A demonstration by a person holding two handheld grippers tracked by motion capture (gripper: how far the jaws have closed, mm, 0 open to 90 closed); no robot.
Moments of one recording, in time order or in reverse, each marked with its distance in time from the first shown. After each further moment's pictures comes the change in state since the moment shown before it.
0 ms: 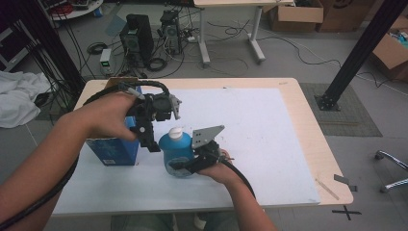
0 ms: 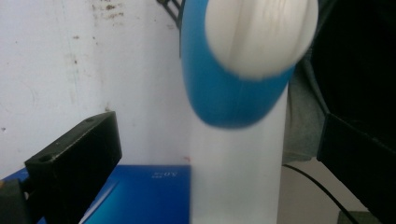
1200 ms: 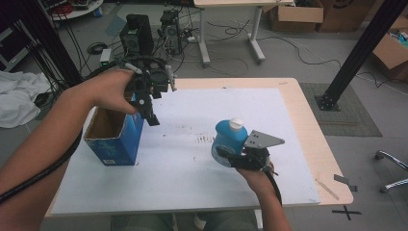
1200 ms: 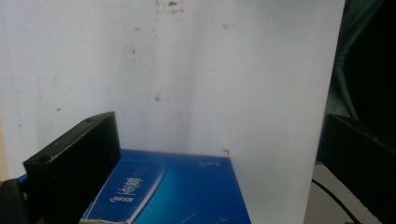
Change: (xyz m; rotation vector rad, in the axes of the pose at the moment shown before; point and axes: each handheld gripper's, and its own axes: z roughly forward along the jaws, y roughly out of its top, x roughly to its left) left arm 0.057 -0.010 -0.025 -0.014 0.040 -0.067; right arm 0.028 -0.043 -0.118 -0.093 -0.516 0.157
